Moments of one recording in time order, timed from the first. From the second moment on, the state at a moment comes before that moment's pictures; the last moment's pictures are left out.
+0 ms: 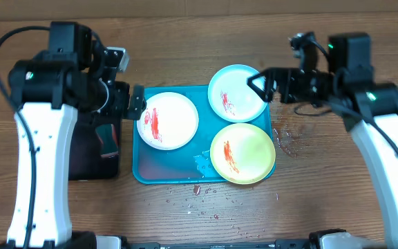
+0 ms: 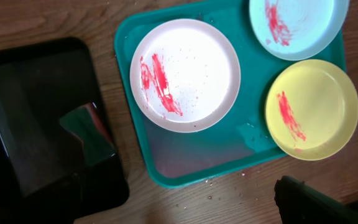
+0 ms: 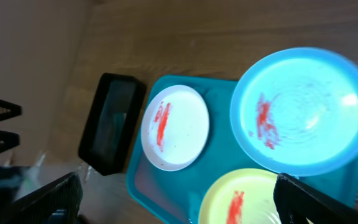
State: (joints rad) left arm -0.05 1.59 1.83 -1.49 0.21 0.09; right arm 0.14 1.48 1.45 -0.83 -0.66 0.23
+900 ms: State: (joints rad) left arm 0.12 1.72 1.83 -1.38 -0.02 -0.11; right arm 0.62 2.06 1.45 -0.52 -0.12 0.59
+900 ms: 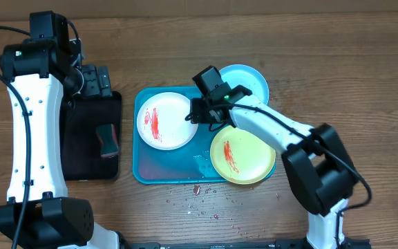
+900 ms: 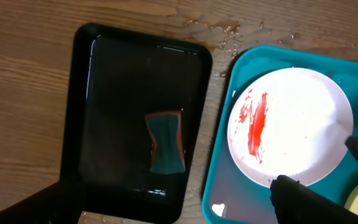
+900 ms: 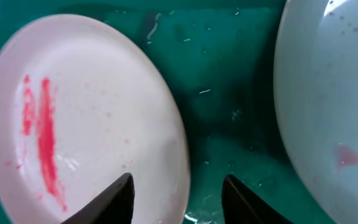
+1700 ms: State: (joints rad) left arm 0.13 1.93 1.82 -1.46 -0.02 -0.19; right arm 0.68 2.12 1.45 -0.47 -0.01 0.66
